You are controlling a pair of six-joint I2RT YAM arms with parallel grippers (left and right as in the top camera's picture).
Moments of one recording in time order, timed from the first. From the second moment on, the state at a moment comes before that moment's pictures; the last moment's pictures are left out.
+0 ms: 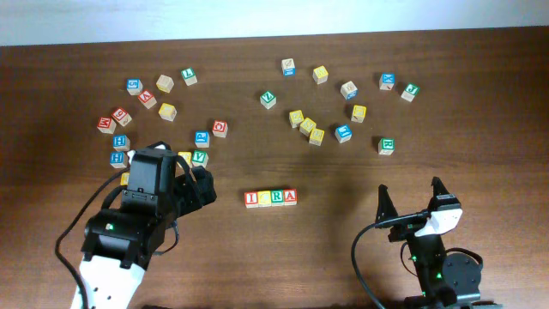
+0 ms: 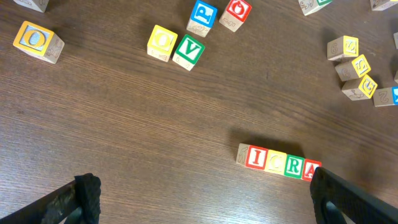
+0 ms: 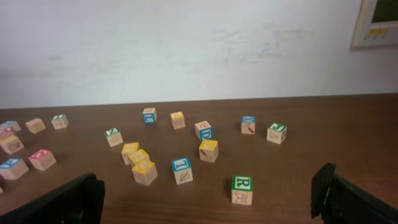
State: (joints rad) left arm -0.23 1.03 0.97 -0.92 -0.06 -0.56; right arm 0.06 0.02 0.11 -0.13 -0.05 0.11
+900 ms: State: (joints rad) left arm -0.23 1.03 0.97 -0.92 -0.06 -0.56; right arm 0.06 0.02 0.02 0.01 -0.05 0.08
